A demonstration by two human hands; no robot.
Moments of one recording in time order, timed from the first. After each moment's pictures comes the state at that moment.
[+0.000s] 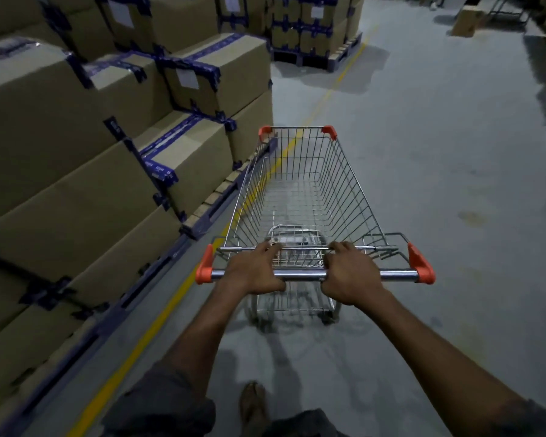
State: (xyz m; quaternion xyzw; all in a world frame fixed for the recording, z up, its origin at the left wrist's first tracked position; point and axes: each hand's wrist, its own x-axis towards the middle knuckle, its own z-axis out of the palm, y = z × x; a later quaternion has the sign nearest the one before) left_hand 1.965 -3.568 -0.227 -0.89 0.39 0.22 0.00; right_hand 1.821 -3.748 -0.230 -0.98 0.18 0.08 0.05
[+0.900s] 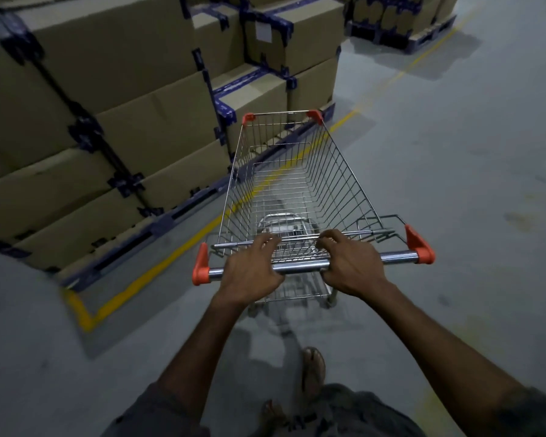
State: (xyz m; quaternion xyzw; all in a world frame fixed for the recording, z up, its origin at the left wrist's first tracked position) left_hand 1.647 -3.416 -0.237 -0.96 0.25 0.07 -0.09; right_hand 1.591 -3.640 -0.233 -1.00 0.00 0.04 0.03
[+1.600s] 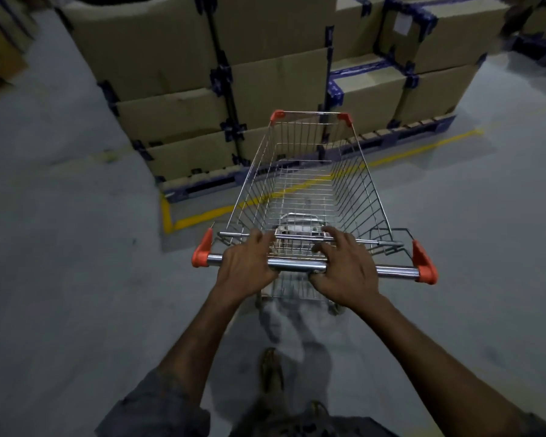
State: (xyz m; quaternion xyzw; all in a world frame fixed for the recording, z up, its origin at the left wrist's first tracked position) left_hand 1.439 -3.347 -0.235 -0.99 0.04 -0.02 -0.12; right_hand 1.463 -3.572 -0.243 -0.98 -0.17 -0.02 0.11
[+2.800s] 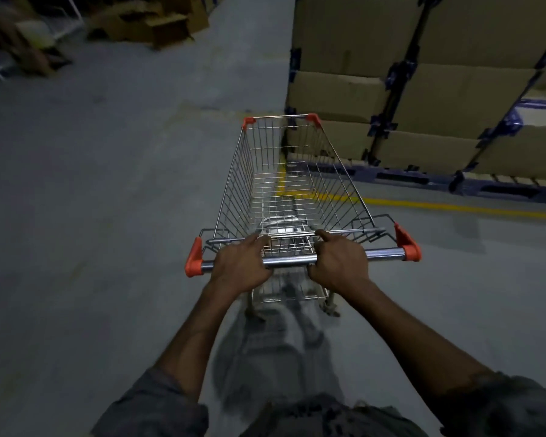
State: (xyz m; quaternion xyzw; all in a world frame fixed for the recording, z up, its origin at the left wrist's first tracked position) left_hand 1.138 -3.063 -0.230 -0.98 -0.21 0.02 -0.07; right_hand 1.276 -3.235 -0.236 -0.91 -0.40 0.04 0.00
